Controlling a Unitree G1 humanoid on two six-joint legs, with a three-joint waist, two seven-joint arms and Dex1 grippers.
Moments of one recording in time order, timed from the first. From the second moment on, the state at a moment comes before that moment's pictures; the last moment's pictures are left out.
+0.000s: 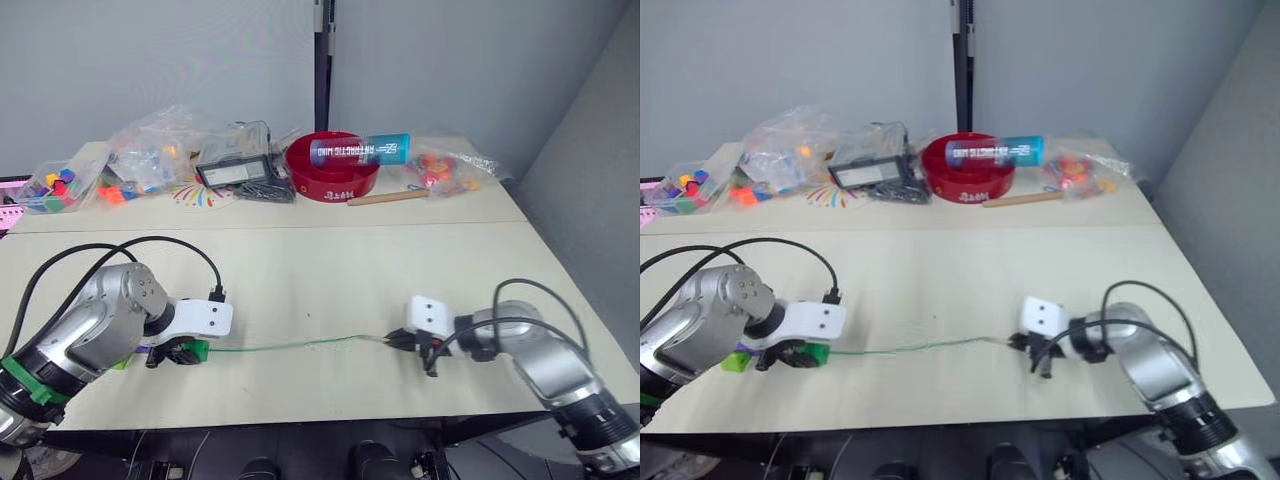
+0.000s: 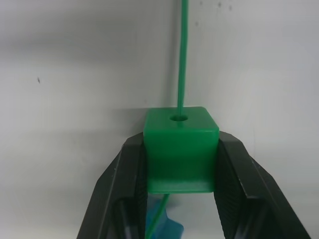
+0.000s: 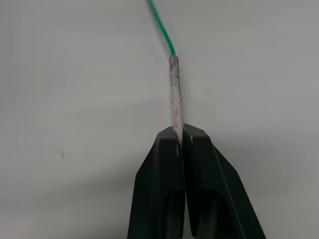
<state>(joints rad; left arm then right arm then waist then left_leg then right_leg) -0.52 1.15 -0.45 -0.24 0.25 0.62 -1.48 -0.33 -0.83 0.23 -0.14 0.10 0.34 1.12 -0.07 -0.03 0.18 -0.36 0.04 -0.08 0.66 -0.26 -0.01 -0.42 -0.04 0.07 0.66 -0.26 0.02</state>
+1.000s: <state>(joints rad) -0.28 1.24 -0.26 -0.24 0.23 0.54 -1.41 -0.18 -0.98 0.06 -0.03 0.10 0.21 1.10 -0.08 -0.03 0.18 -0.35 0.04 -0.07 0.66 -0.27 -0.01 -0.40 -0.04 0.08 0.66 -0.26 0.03</state>
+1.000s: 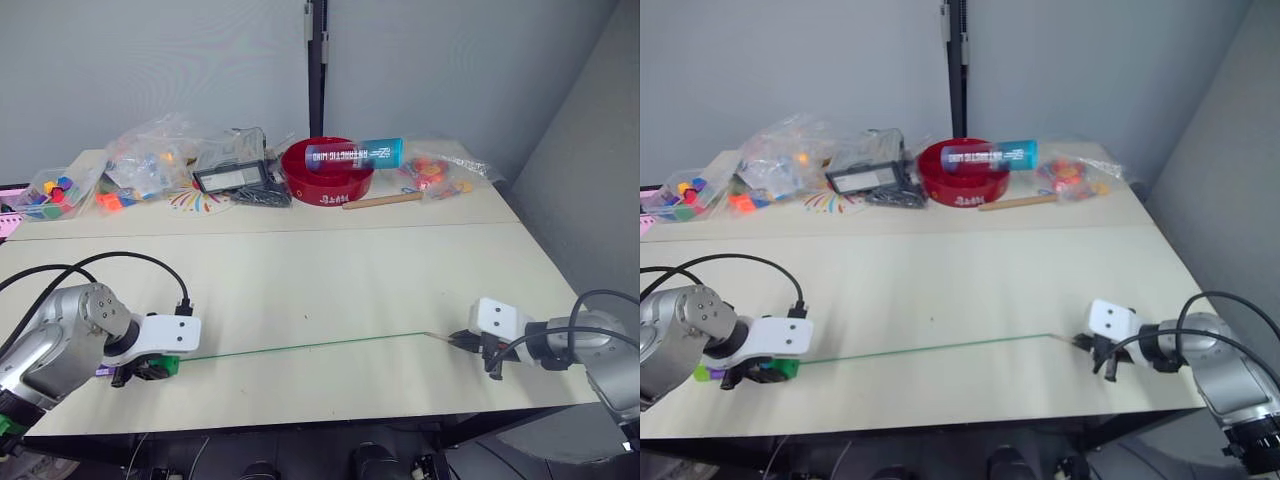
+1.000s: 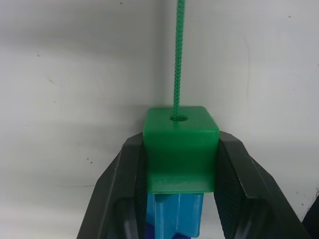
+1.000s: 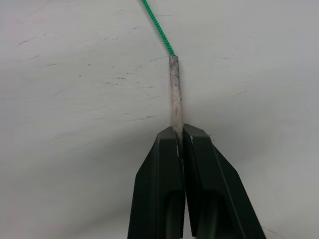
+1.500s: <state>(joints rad) -0.26 1.25 -0.24 -0.20 0.23 0.51 -1.41 -0.19 -0.89 0.11 -0.12 0.08 0.31 1.07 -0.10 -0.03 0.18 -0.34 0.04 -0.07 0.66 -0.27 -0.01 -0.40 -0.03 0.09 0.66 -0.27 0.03</state>
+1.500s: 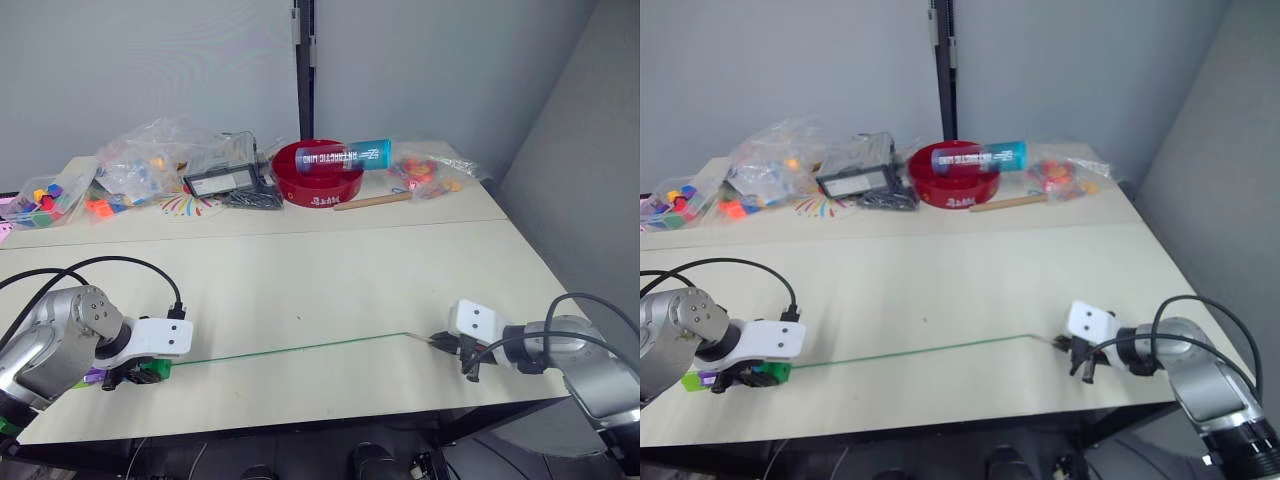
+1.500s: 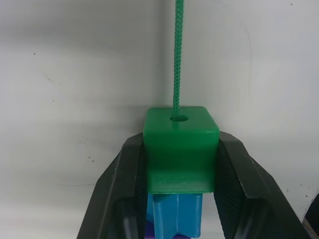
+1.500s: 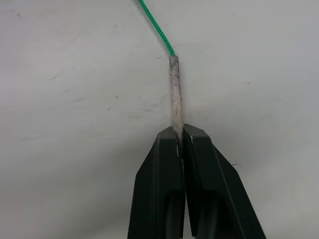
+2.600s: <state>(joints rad) 0.39 0.65 1.00 -0.13 -0.36 0.40 -1.31 0.14 -0.72 -0.34 -0.24 0.46 0.48 0.95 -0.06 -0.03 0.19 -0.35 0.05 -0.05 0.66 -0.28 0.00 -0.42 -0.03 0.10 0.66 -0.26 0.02</state>
